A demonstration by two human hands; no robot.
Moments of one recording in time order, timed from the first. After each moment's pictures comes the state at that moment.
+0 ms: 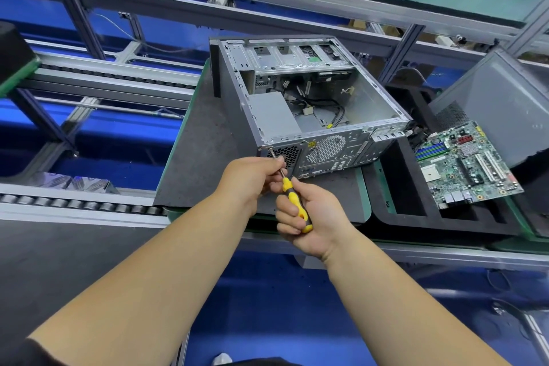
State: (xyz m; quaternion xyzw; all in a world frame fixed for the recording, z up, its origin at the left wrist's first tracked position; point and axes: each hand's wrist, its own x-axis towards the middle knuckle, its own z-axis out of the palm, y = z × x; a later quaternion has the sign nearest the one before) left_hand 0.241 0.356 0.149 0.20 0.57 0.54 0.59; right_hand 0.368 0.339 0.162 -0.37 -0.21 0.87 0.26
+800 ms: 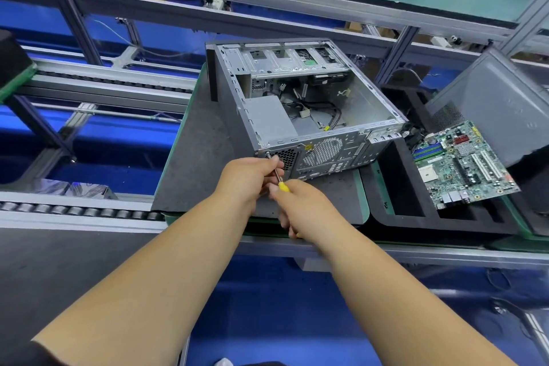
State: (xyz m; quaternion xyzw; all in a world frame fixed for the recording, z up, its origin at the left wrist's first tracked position) left_hand 0.242 0.361 0.152 0.20 0.57 0.54 0.58; right_hand 0.363 0.344 0.171 -0.58 -0.64 0.49 0.13
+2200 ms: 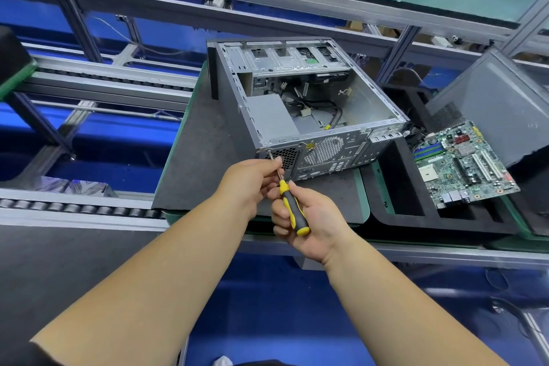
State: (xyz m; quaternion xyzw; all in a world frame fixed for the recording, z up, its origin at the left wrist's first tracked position) left_hand 0.239 0.360 0.143 0.17 0.54 0.55 0.61; right_hand 0.368 0.337 0.159 -0.40 -0.28 0.83 0.26
